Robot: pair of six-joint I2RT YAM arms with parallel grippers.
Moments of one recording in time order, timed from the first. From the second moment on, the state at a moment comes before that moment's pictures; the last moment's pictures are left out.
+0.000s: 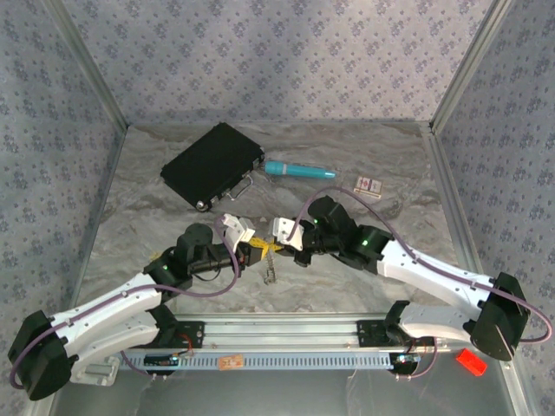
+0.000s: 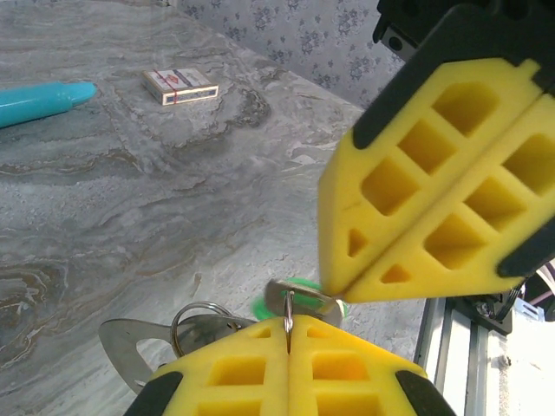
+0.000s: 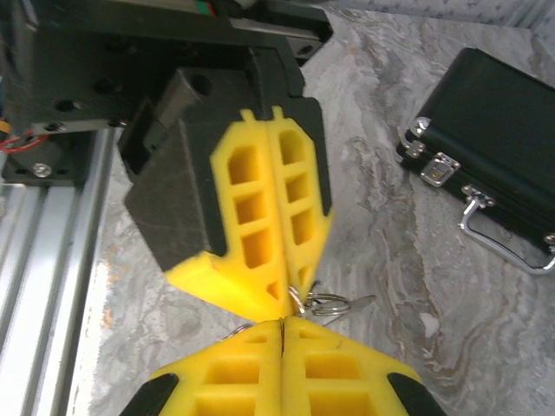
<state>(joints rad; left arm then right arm) -0.84 0.84 0.43 0.10 0.35 -0.22 0.91 1.14 0.85 -0.28 -0.35 -0.47</state>
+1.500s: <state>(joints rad) -0.82 0.89 0.43 0.15 0.35 -0.42 0.91 1.11 0.74 -0.10 -0.24 -0.43</state>
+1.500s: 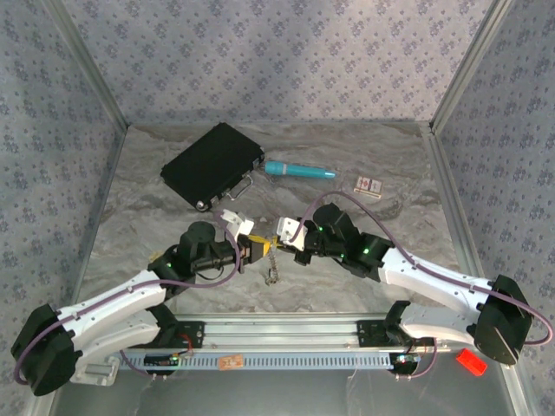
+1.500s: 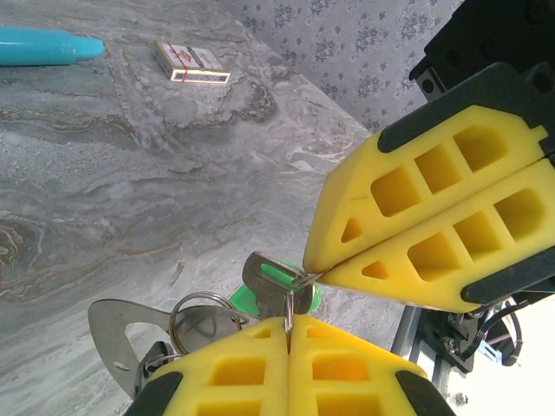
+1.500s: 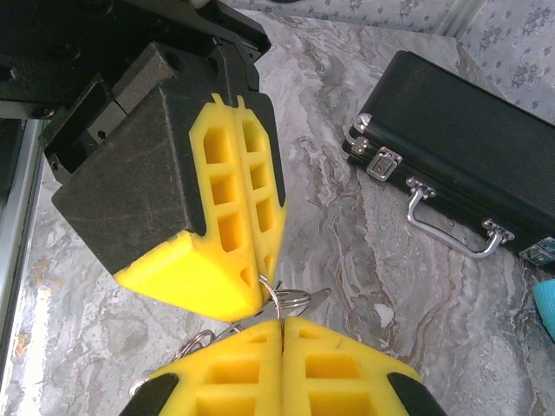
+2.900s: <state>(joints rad) -0.82 0.89 0.43 0.17 0.36 -0.43 0.92 1.13 0.74 -0.09 -0.22 -0.42</state>
